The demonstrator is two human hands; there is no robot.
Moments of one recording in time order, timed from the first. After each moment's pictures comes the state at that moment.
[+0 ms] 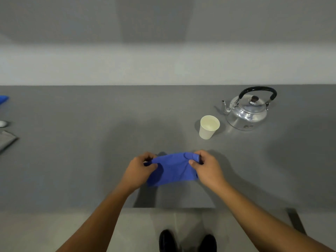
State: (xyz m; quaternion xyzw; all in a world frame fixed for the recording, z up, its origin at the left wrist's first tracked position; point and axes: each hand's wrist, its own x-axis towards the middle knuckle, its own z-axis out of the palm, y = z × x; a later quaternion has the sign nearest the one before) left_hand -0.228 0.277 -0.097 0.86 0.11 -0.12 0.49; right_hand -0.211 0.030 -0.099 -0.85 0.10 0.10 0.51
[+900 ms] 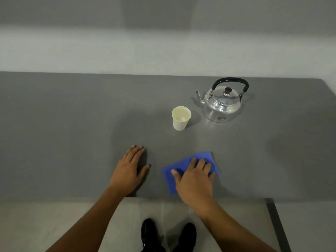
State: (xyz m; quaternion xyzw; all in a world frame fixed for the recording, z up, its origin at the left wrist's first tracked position) left_hand -0.251 0.210 -0.172 0.97 -0.05 0.00 0.23; right_hand -0.268 -0.030 -0.127 -0.99 0.08 0.14 0.06
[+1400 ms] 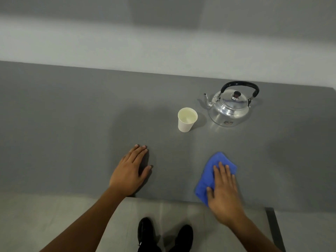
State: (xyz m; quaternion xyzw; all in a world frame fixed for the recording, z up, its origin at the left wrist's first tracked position) left_hand -0.253 0.212 -0.177 0.98 -0.06 0.01 0.20; right_hand -0.287 -0.134 -0.154 -0.99 -0.03 0.08 0.13
